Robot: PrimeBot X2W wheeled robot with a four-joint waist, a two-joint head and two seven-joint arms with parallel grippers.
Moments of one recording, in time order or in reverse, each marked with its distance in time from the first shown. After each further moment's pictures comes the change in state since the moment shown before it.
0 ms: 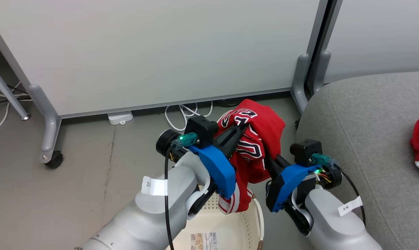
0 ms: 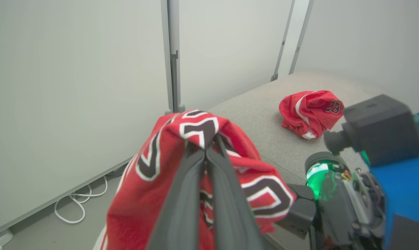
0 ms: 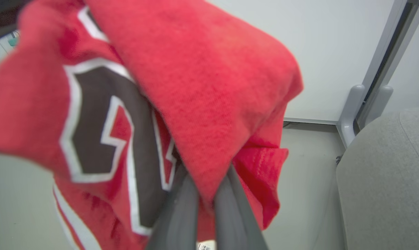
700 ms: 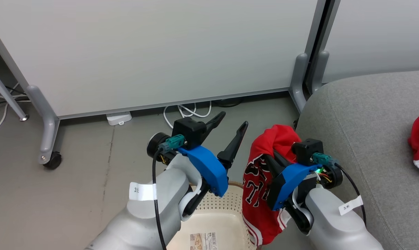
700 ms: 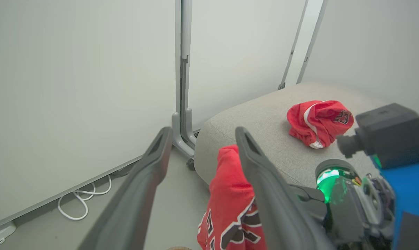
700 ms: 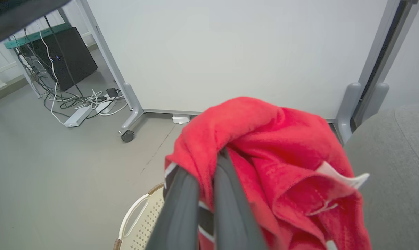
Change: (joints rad) left arm 0.053 0.003 0.114 -0.010 0.072 0.006 0.000; right arm -0.021 0.000 0.024 0.044 0.034 0.000 -0.026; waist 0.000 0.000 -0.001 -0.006
